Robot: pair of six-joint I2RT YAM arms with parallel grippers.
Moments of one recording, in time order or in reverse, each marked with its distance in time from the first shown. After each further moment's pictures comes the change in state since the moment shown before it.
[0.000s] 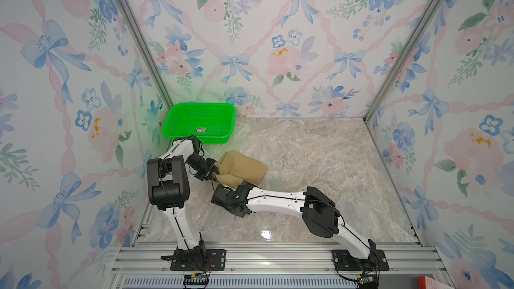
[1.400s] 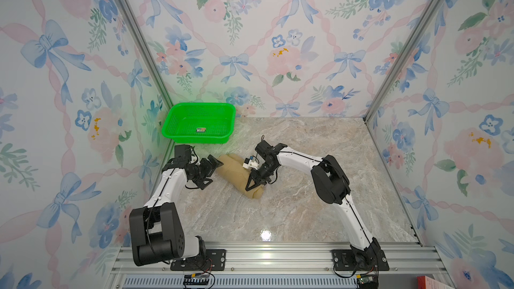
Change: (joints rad) left arm 0.018 -0.528 -0.493 0.655 0.057 0.049; right arm -0.529 0.045 -0.086 0.101 -1.620 0.220
